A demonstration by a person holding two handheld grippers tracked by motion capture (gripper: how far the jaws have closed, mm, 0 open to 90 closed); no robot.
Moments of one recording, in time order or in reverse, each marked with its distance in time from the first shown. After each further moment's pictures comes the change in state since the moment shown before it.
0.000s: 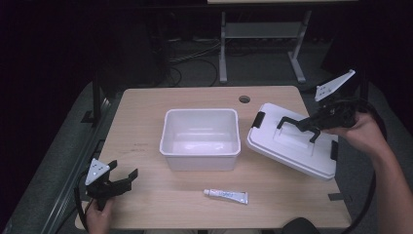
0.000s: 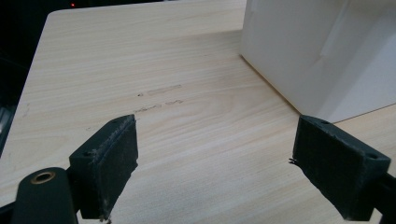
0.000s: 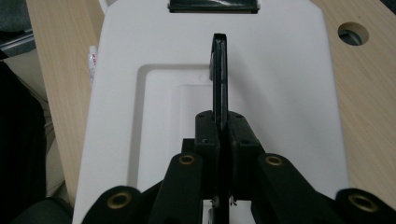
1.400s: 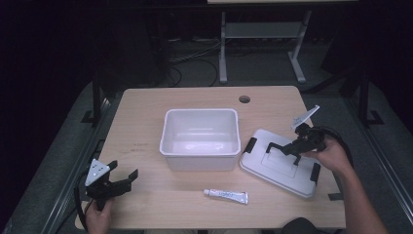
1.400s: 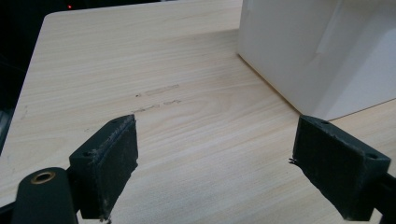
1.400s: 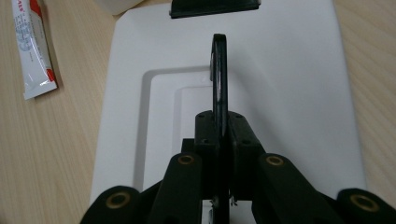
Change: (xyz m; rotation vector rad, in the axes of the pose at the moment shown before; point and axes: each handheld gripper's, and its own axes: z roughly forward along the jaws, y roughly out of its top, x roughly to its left) left arm 0.000 -0.001 -0.001 -0.002 -0.009 0.016; right arm -0.022 -0.060 0.116 0.089 0.066 0.110
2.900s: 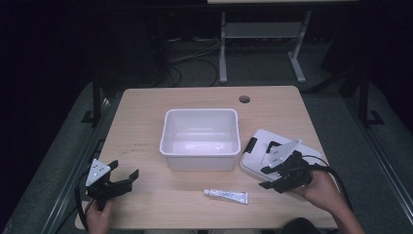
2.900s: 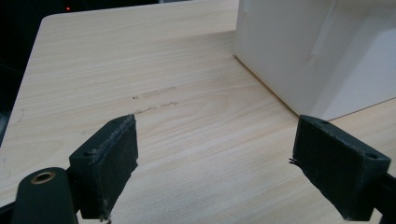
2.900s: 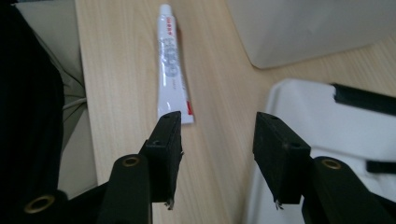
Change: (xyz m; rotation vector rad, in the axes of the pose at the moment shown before) left arm -0.002 0.001 0.000 -0.002 -0.006 0.005; right arm 0.152 0.022 0.005 -0.042 -0.053 -0.305
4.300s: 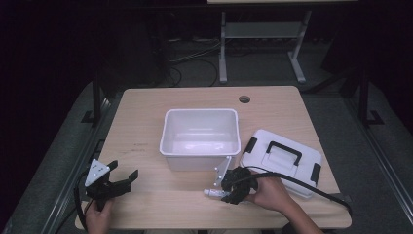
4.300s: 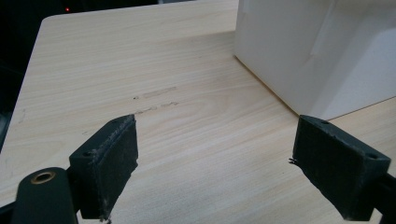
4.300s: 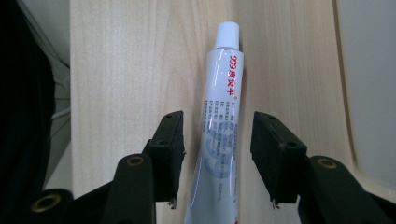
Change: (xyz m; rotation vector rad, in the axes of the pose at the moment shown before) left arm 0.001 0.000 -0.001 -0.002 0.000 0.002; right arm 0.033 0.071 0.113 0.215 0.098 -0.180
